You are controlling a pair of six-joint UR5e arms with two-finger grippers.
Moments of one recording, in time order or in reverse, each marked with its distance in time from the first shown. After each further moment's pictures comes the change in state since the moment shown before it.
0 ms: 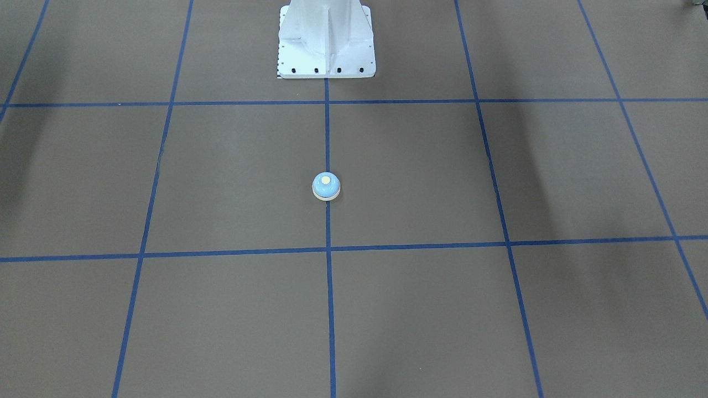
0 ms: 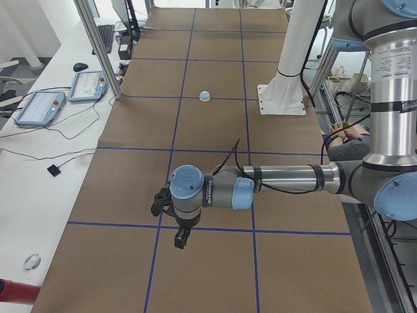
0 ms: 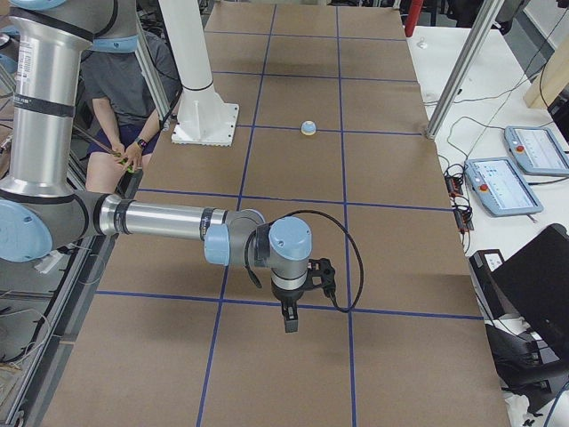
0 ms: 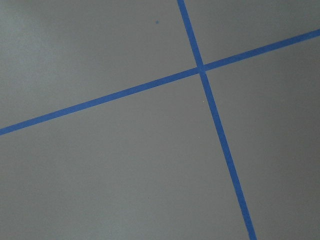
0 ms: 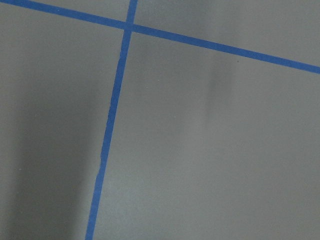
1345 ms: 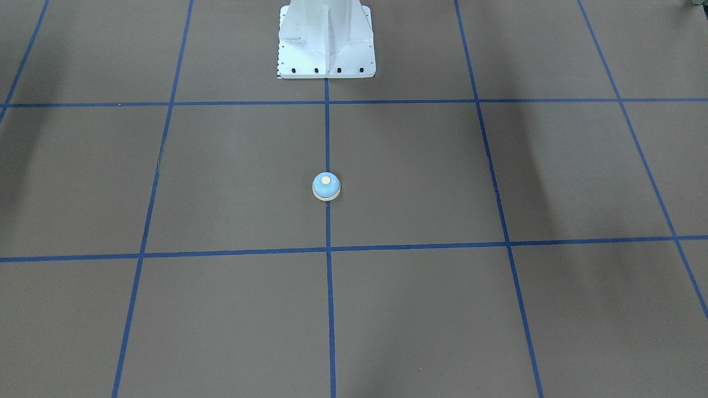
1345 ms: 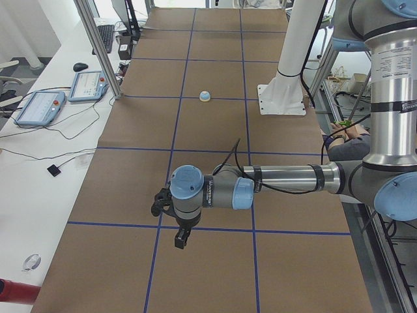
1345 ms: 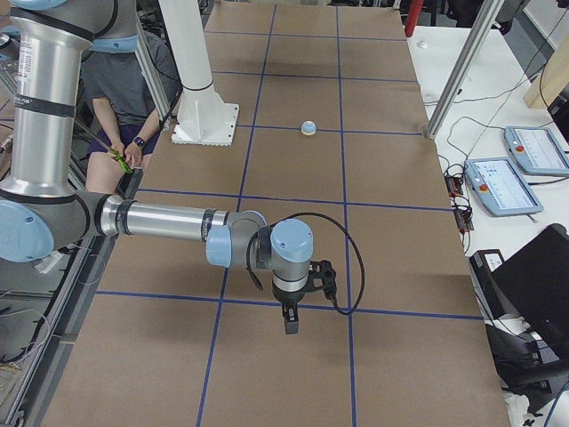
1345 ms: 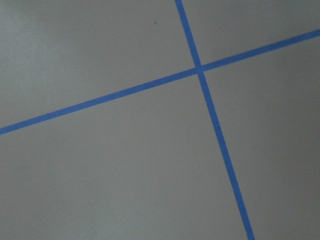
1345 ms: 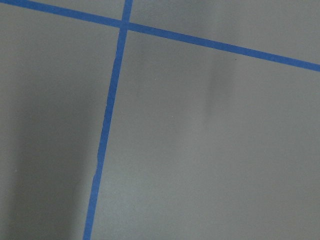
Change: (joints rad) left arm 0.000 0.001 -0.001 0.000 0.000 -0.001; right arm -0.001 0.007 -0.013 0.000 0.000 0.004
